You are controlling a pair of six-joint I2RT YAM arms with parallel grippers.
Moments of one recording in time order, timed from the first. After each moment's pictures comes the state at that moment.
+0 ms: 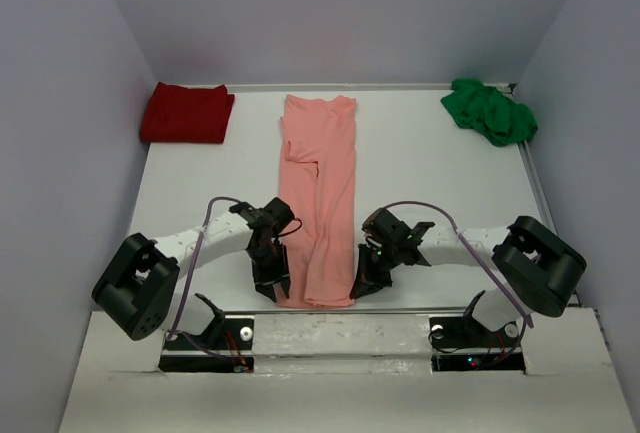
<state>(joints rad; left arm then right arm) -0.70 1.35 0.70 -0.92 0.29 -0.86 0.85 1.50 0.62 -0.25 -0.52 1.03</state>
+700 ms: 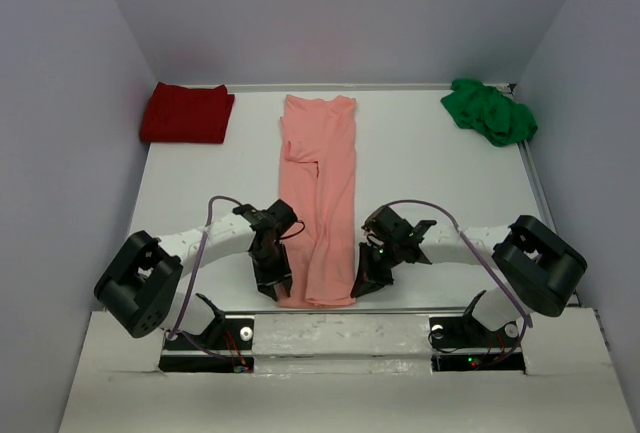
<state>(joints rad) -0.71 1.37 0.69 -0.89 0.23 -0.95 0.83 1.50 0.61 -0.25 -0.56 0.98</state>
